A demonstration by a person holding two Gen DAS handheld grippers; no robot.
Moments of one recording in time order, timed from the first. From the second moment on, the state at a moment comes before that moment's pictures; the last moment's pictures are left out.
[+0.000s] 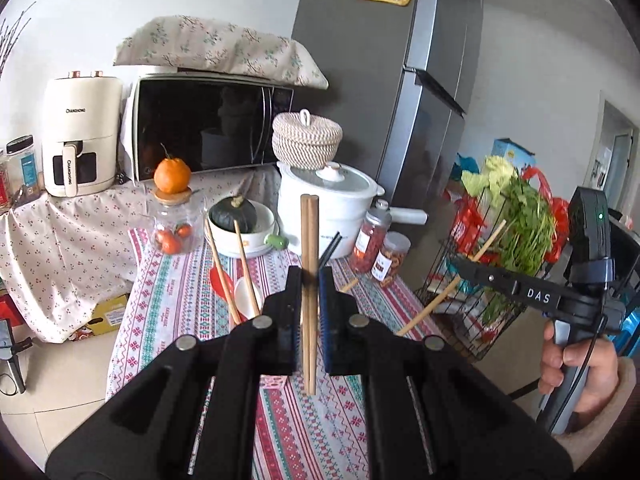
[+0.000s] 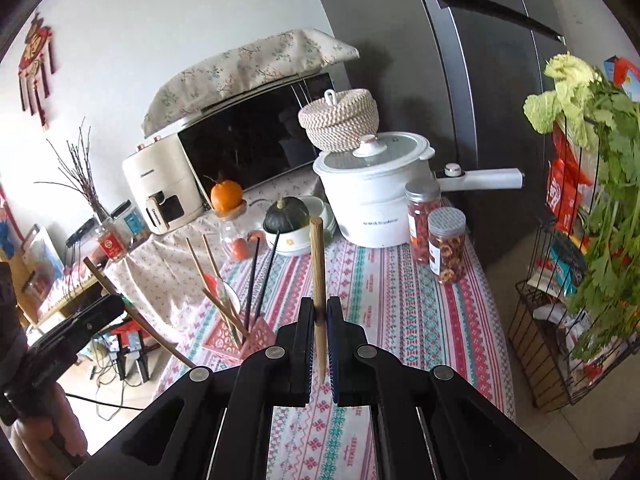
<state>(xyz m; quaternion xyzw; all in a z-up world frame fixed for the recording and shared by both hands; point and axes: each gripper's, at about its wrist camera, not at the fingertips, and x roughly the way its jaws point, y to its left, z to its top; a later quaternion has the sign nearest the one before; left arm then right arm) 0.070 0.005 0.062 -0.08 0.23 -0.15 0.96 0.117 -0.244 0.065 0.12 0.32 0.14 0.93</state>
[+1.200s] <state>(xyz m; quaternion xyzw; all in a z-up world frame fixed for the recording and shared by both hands) 0.100 0.071 0.001 -0.10 0.34 -0.08 0.93 0.101 -0.180 0.114 0.11 0.28 0.22 0.93</state>
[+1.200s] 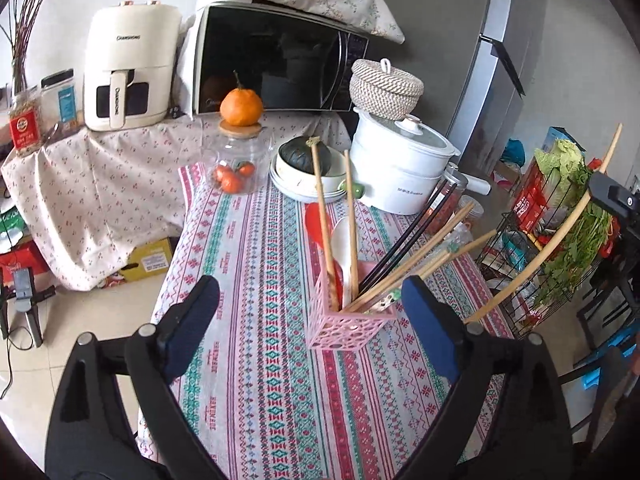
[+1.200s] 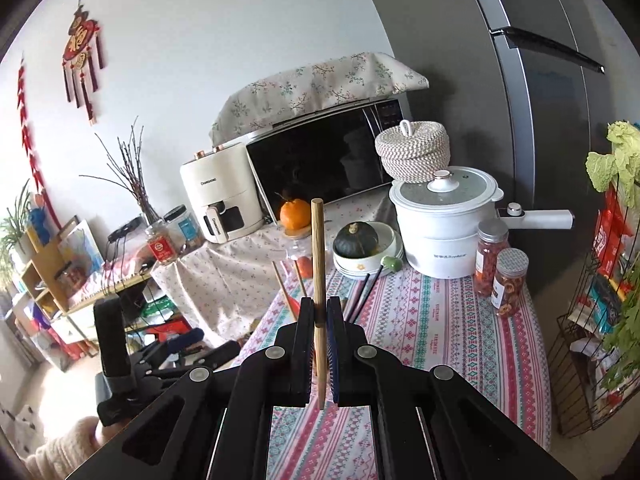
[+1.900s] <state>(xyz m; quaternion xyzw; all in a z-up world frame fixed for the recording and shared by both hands) 0.084 0.097 -0.039 -0.09 0.40 -0.07 0.91 0.173 -0.086 0.040 0.10 0.26 0.21 0.94</state>
